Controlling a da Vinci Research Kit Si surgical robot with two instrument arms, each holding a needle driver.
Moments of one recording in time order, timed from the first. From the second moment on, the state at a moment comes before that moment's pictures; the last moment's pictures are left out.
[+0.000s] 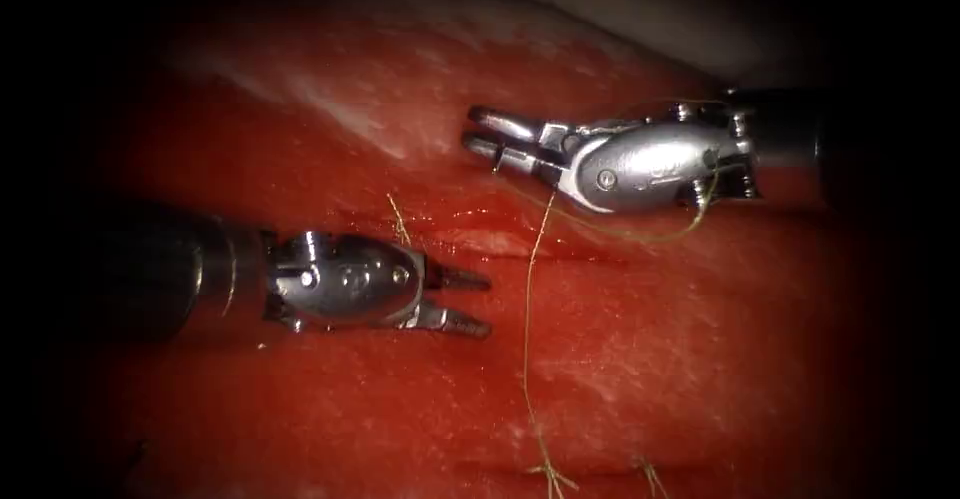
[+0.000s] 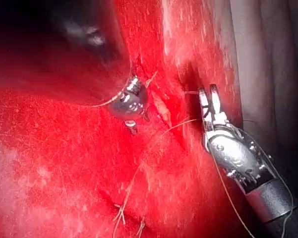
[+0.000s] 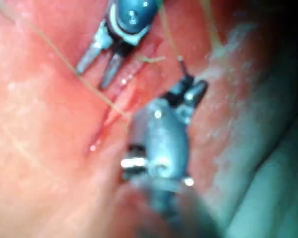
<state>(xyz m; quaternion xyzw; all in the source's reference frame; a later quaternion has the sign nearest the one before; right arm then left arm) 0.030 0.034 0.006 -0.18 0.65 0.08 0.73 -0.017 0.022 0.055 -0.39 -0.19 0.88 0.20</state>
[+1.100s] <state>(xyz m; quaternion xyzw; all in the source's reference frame) 0.029 0.038 0.008 -0.02 0.67 0.25 0.70 -0.017 0.022 0.055 -0.39 -0.19 0.88 0.20</state>
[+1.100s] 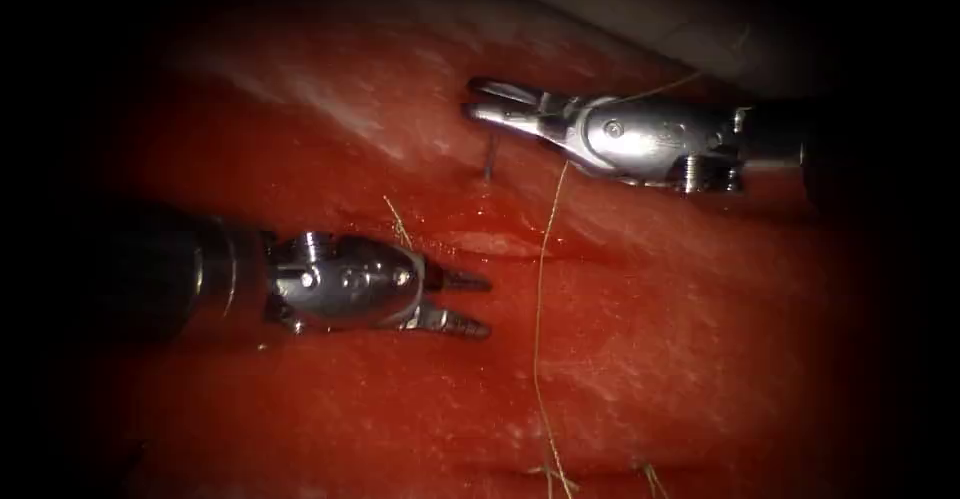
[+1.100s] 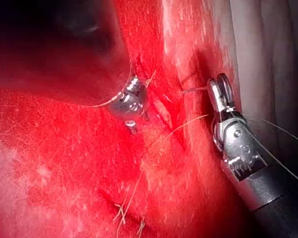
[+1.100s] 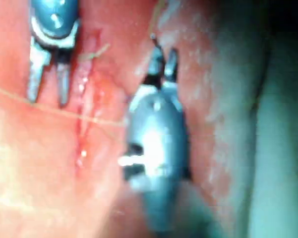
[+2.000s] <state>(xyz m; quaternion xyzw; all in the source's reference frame) 0.030 0.037 0.011 0.20 0.62 0.45 0.61 -0.017 0.022 0.055 -0.39 -0.19 0.88 0.20</state>
